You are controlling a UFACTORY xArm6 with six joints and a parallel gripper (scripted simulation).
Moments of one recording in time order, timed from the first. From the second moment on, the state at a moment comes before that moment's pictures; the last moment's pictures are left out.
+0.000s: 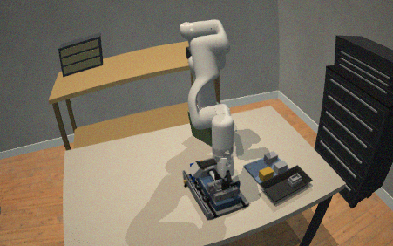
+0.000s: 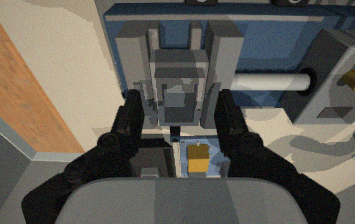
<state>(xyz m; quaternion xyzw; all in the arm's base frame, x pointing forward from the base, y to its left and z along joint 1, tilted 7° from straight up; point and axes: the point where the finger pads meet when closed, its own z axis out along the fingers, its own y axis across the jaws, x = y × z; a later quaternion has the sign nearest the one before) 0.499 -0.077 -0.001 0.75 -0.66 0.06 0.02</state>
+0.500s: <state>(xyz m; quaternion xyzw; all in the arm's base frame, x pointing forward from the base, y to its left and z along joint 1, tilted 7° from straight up) 0.499 -0.078 -0.006 0.75 -0.66 0.06 0.02</state>
